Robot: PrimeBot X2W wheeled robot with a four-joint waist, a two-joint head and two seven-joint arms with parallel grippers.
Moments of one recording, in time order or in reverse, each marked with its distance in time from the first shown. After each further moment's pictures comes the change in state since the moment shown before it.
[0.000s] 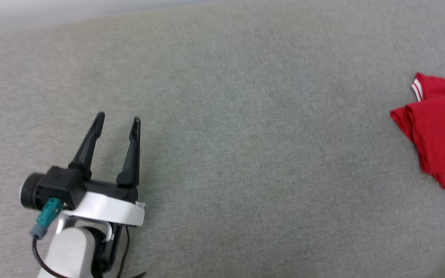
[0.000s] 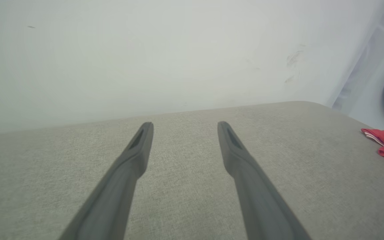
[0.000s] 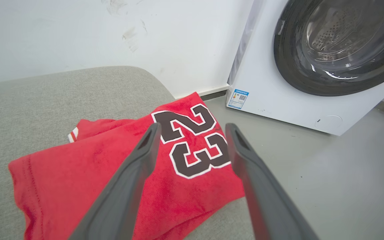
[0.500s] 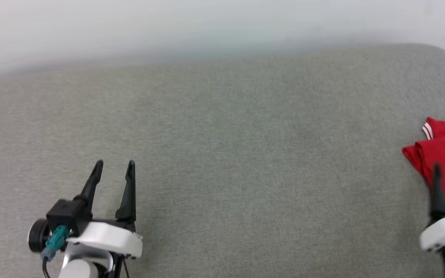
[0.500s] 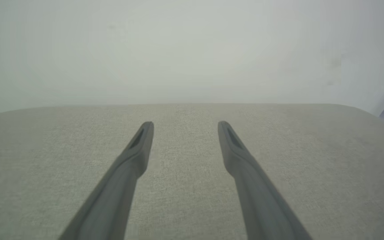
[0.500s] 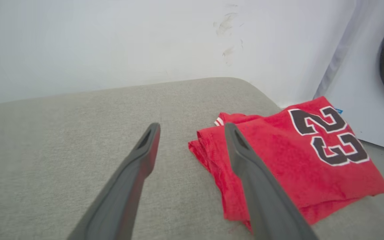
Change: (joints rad) left arm 0.116 -0.040 0.033 0.122 -0.020 0.025 -0.010; right arm 0.320 0.238 0.152 -0.364 -0.006 0.000 0.020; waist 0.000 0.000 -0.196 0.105
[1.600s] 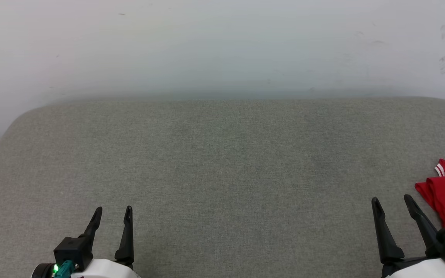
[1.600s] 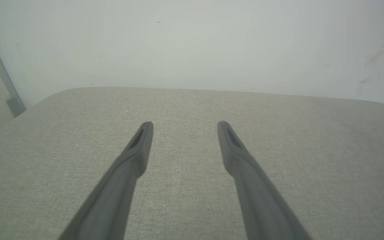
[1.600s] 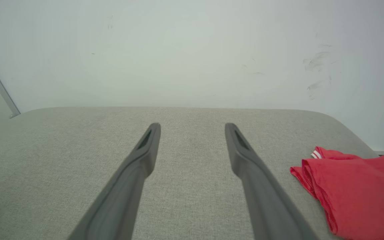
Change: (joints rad) left arm 0.147 -0.030 0.039 0.072 0.032 0.004 -0.001; right arm 0.350 0.093 0.255 -0.508 0.020 0.000 0.180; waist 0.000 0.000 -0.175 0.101
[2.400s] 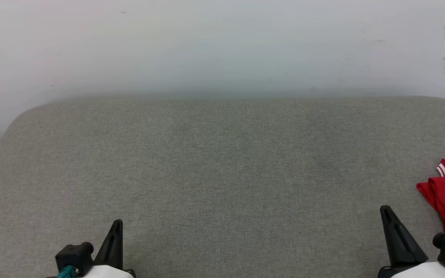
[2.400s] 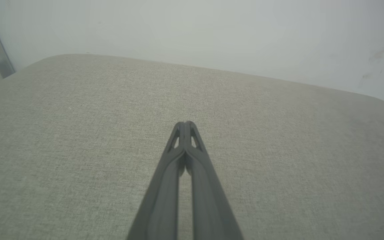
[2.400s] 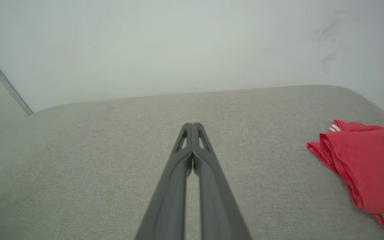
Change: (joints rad) left arm 0.016 -0.024 0.005 0.052 -0.039 -0.019 0.027; right arm 0.009 0.000 0.006 0.050 0.066 0.000 0.009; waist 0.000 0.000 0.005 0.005
